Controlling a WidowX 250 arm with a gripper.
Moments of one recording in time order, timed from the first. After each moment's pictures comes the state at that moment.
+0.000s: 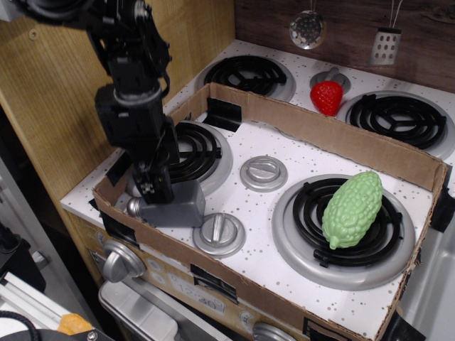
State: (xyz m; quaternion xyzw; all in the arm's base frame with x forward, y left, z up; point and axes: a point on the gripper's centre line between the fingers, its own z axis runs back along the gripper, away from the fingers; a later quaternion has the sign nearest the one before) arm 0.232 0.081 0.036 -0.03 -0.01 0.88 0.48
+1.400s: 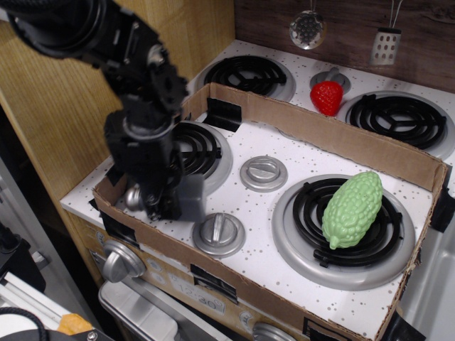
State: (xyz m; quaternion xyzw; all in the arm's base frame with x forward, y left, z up) arm 0.224 0.063 0.036 -0.03 -0.08 0.86 0.50
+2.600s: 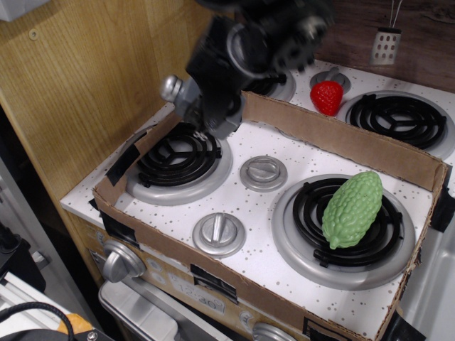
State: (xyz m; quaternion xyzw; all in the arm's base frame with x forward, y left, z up) arm 0.288 0.040 0.101 0.09 -0.35 0.75 0.55
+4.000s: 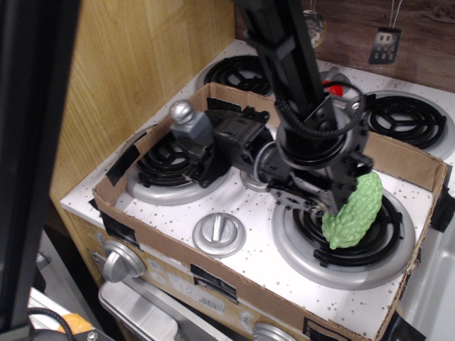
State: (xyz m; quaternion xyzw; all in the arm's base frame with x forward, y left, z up) arm 0.286 0.067 0.038 0.30 -0.54 0.57 0.54
